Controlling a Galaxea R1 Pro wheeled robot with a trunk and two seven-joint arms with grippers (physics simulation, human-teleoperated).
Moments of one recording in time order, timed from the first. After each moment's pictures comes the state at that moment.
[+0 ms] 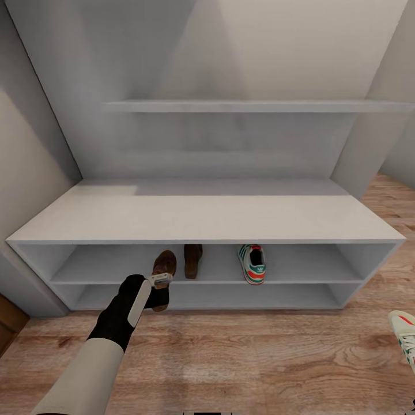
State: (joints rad) left arm -0.71 -0.11 0.02 -0.93 0.27 0.99 0.25; right arm -0.56 -0.43 0.14 0.05 0.02 -0.11 -0.62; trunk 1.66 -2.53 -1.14
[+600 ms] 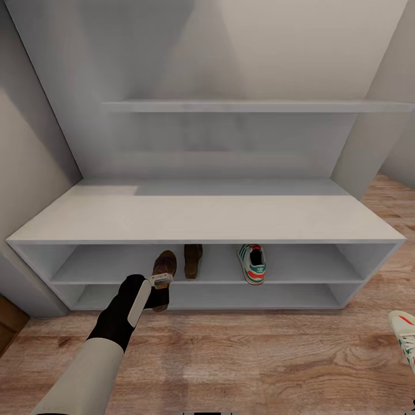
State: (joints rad) left arm -0.71 -0.11 0.02 -0.93 0.27 1.00 0.25; right arm -0.56 -0.43 0.14 0.05 0.02 -0.11 -0.62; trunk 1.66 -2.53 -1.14
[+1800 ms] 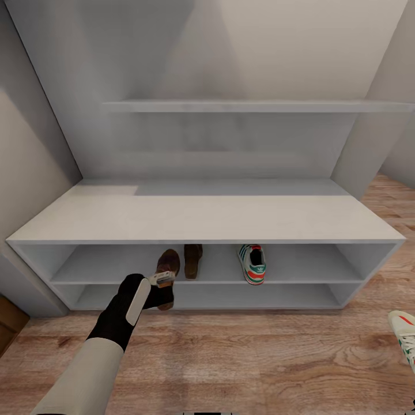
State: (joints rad) left arm -0.71 -0.11 0.02 -0.94 0.37 0.99 0.25; right arm -0.56 -0.43 0.14 0.05 0.02 -0.11 -0.62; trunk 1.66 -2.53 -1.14
